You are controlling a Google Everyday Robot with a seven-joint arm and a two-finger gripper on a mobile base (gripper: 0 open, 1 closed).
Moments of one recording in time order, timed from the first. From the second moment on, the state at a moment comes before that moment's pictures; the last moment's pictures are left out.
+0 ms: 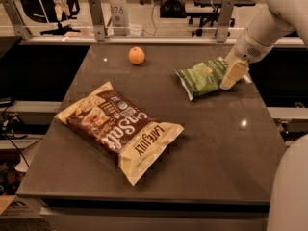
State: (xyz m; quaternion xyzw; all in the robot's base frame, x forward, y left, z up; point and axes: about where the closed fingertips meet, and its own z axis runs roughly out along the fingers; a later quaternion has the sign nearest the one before) arm 0.683 -0.234 0.843 -0.59 0.78 0.03 0.19
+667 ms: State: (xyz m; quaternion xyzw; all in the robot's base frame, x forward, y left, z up) arm 0.680 -0.234 0.852 -0.58 0.79 0.03 0.19
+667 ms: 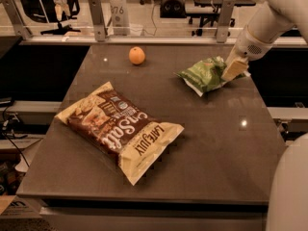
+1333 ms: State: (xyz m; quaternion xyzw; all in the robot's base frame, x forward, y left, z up) arm 0.669 -0.213 0.915 -0.58 0.78 0.03 0.23
